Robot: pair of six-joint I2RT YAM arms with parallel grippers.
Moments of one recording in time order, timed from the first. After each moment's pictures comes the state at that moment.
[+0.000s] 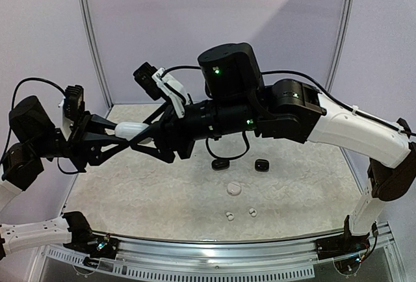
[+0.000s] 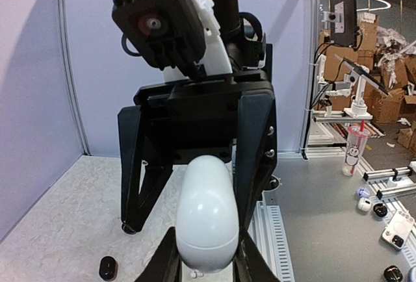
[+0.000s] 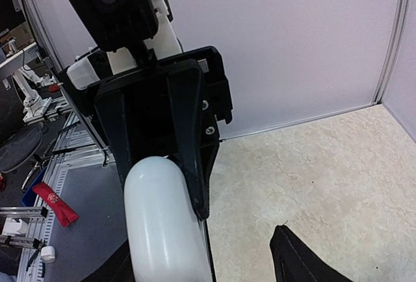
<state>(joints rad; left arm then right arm) -0.77 0.64 0.88 -0.17 0.72 -0.04 1.32 1.80 1.99 -0.49 -0.15 0.14</state>
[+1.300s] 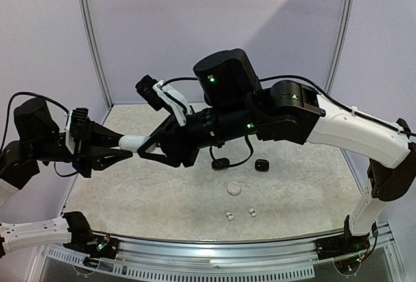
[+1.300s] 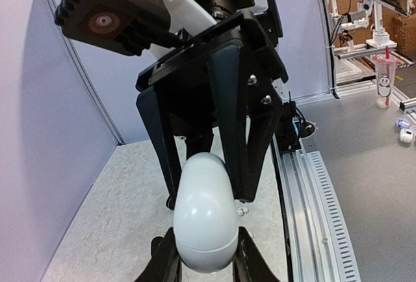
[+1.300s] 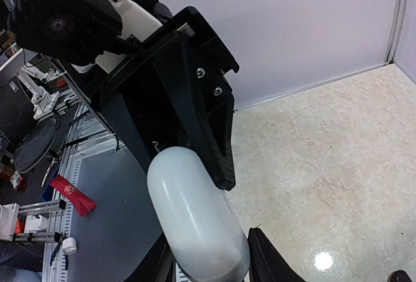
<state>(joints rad) -0.79 0.63 0.92 -0.41 0.64 0.37 1.32 1.80 1.99 -0.58 -0.17 0.24</state>
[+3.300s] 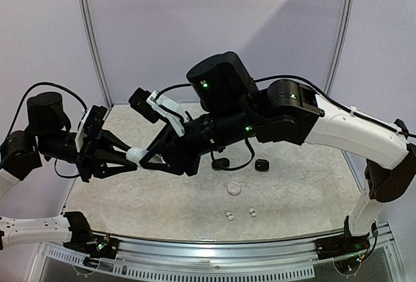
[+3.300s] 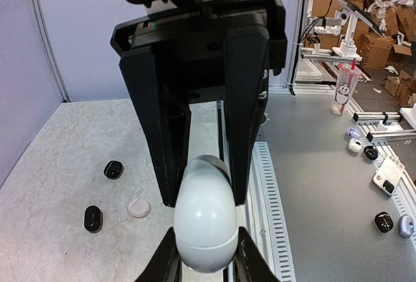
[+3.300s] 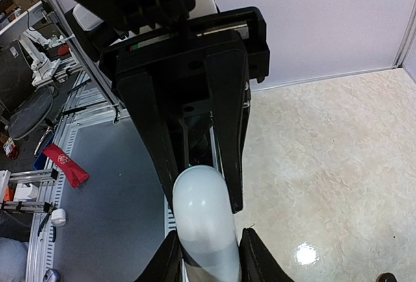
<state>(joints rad) -0.80 0.72 1.00 -0.58 0.74 0.23 1.34 1.82 2.04 -0.69 -0.19 0.13</state>
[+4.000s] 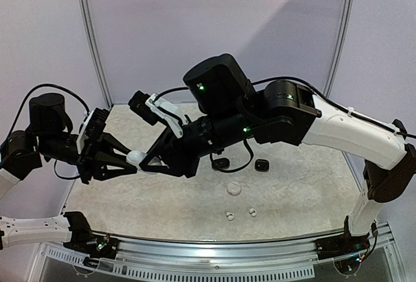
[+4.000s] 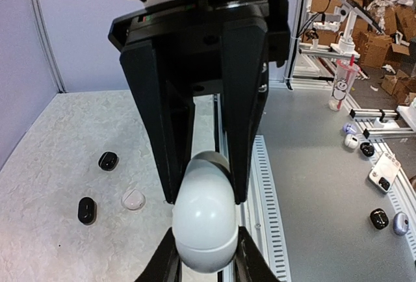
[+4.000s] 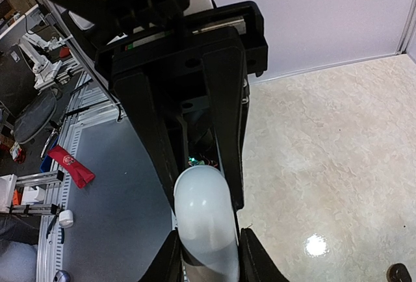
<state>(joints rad) -0.80 0.72 1.00 -0.63 0.74 0.23 1.34 1.84 2.05 -0.71 -0.20 0.18</state>
